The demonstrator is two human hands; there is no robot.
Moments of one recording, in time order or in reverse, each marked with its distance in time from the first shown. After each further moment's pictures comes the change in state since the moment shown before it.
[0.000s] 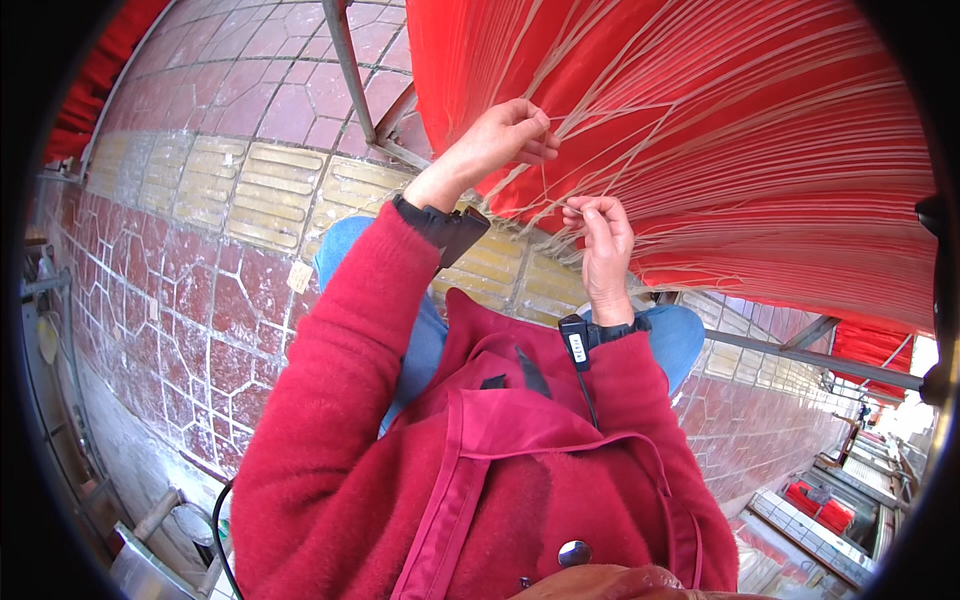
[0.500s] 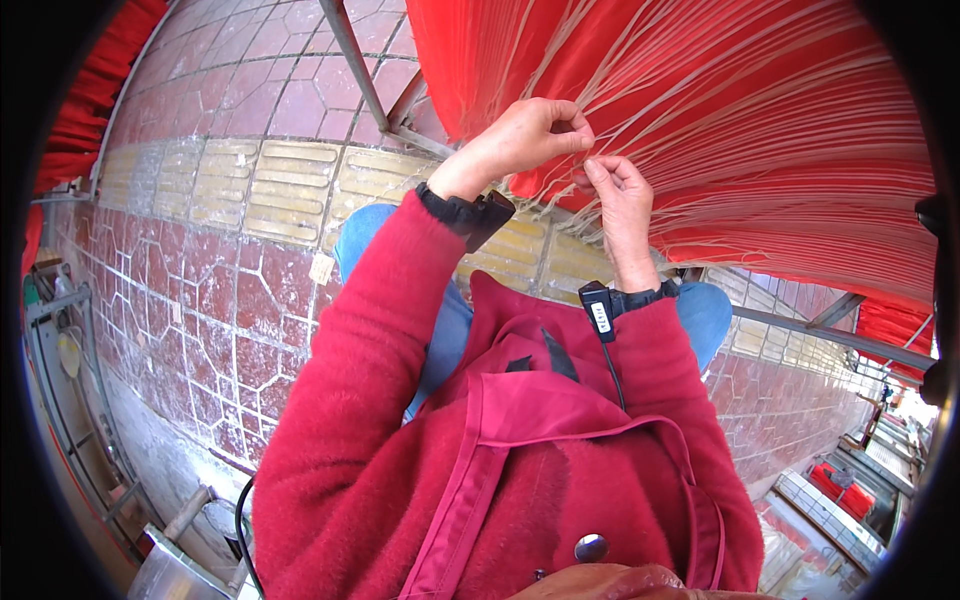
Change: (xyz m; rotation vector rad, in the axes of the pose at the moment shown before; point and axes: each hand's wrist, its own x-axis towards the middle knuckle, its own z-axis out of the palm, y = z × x) left_hand -0.001 -0.006 0.013 0.557 -0.143 0.210; right_hand 0.018 -0.006 0.016 -0.105 0.058 0.101
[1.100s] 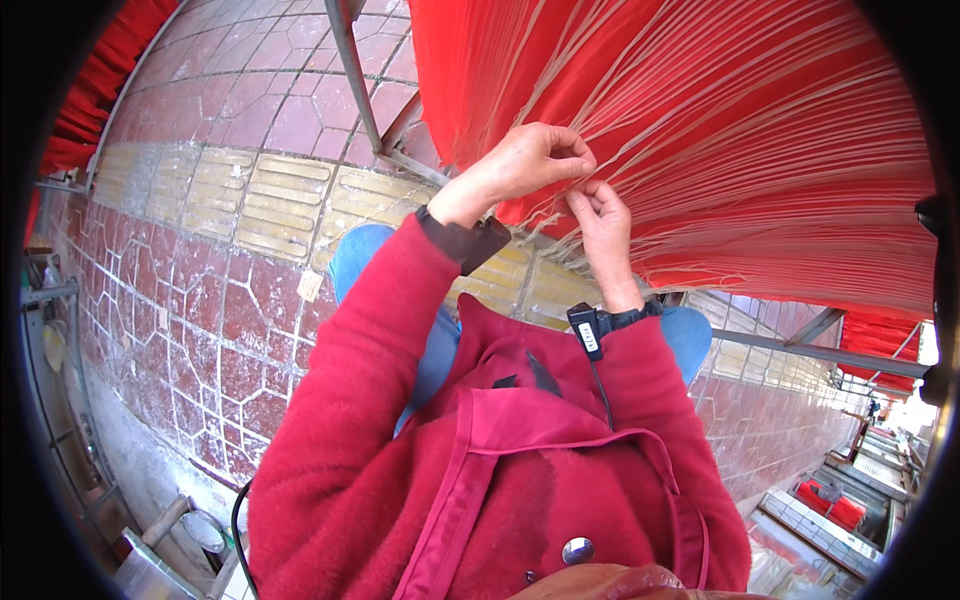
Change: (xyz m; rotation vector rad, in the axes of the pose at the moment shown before) left_hand 0.004 0.023 0.002 -0.118 0.029 0.023; right_hand 0.005 -0.003 -0.001 -0.117 -0.091 -0.041
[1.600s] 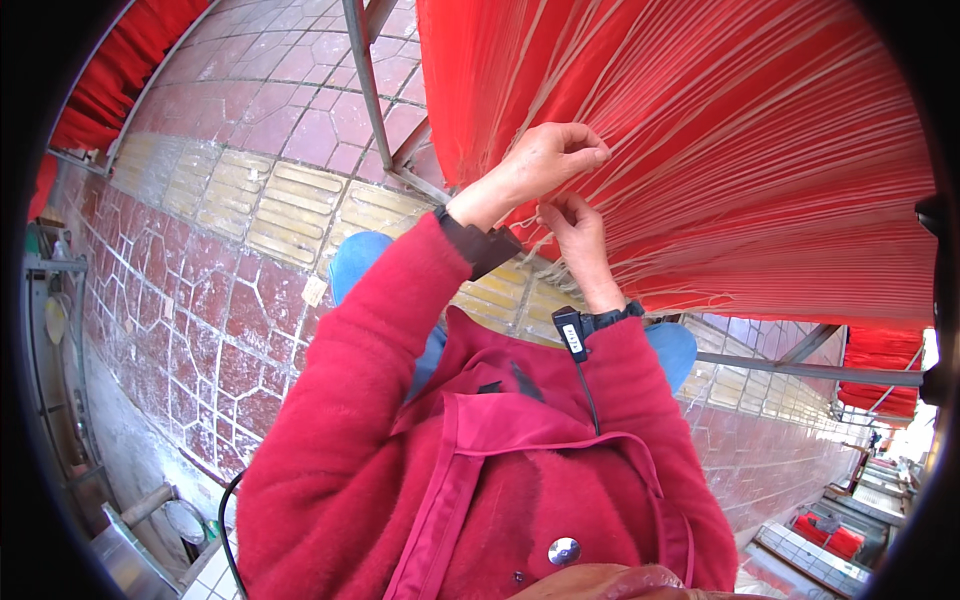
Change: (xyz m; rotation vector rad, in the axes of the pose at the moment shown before) left_hand 0.016 0.046 0.024 0.076 0.171 0.016; right_hand 0.003 -0.010 -0.002 -0.103 -0.154 -0.045
